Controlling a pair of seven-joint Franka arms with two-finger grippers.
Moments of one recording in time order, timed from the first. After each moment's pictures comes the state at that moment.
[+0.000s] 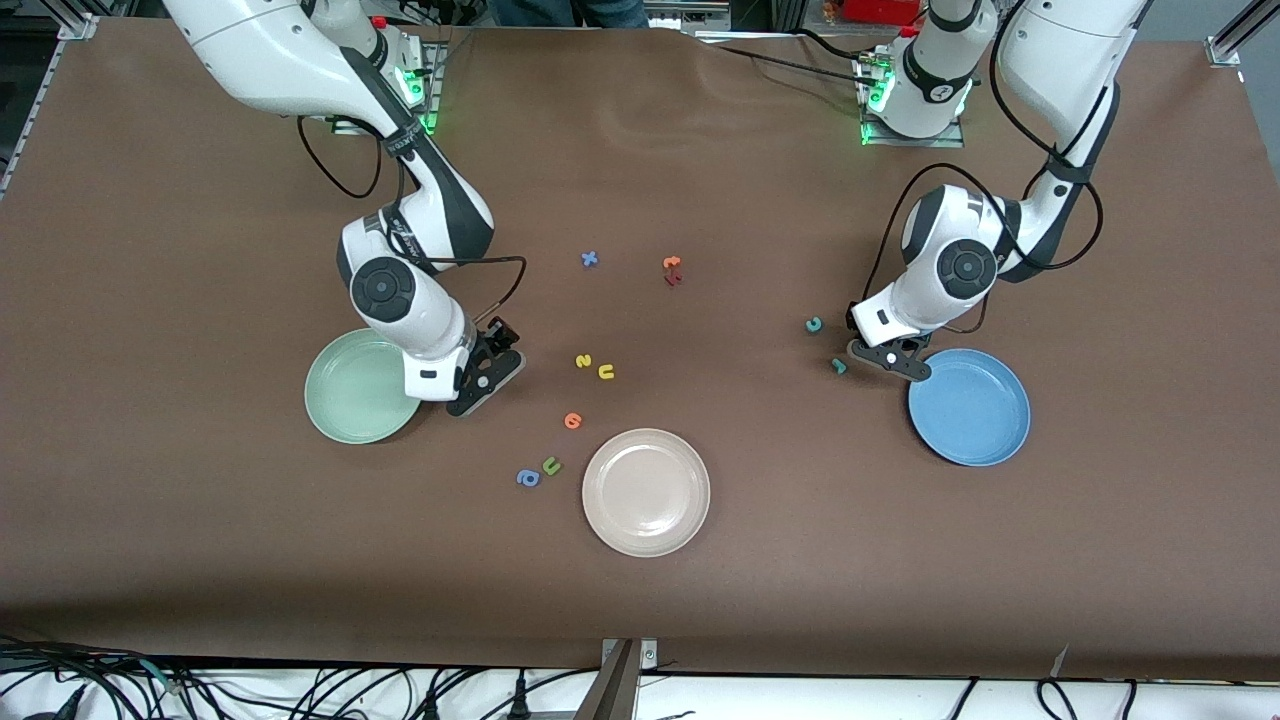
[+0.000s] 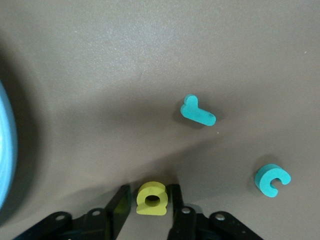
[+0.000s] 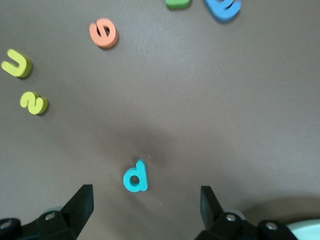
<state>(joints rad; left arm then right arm) -0.14 0.40 -0.10 -2.28 0.02 2.56 0.11 0.24 0.55 0.21 -1.89 -0.05 2.45 -0.27</state>
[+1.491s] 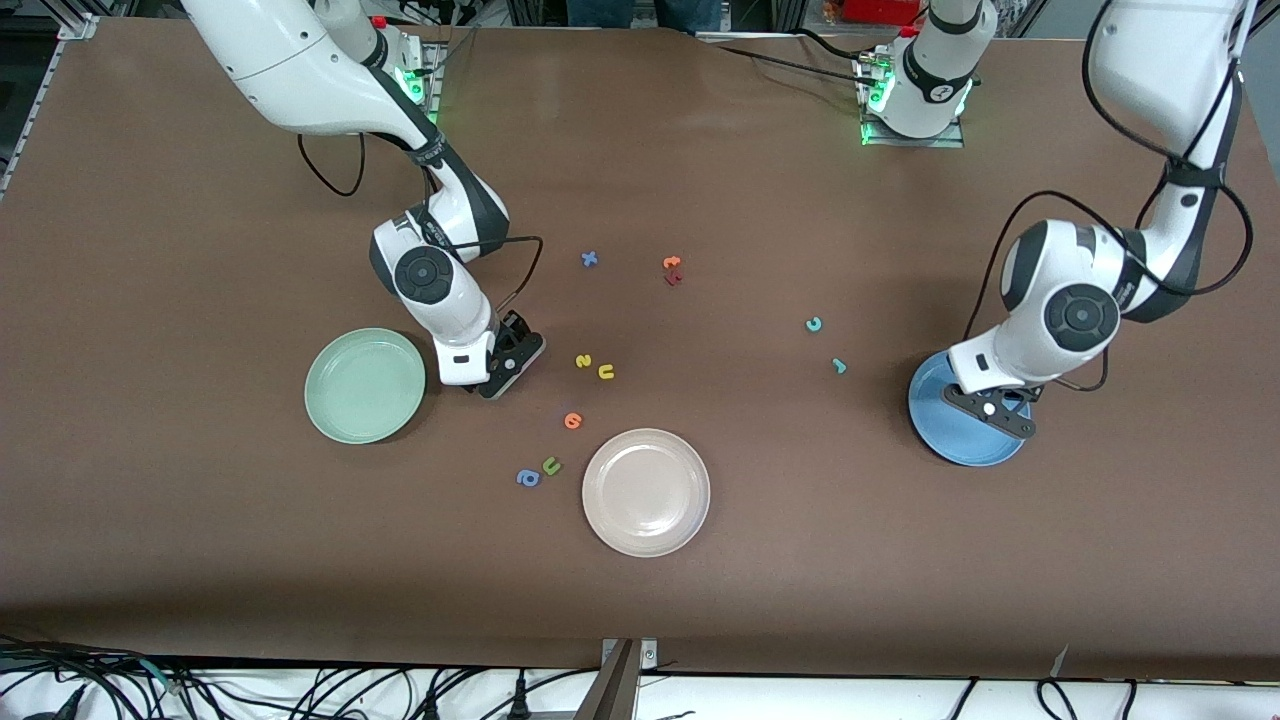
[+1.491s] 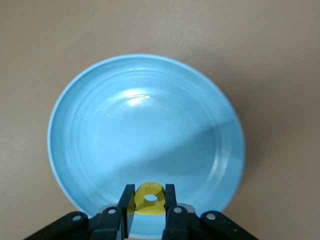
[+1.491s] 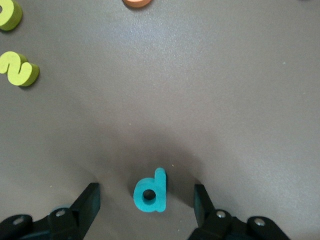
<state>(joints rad) 0.06 0.47 -0.08 -1.98 0.26 2.34 0.31 0.27 0.61 0.21 -1.96 -0.19 2.60 -0.27</state>
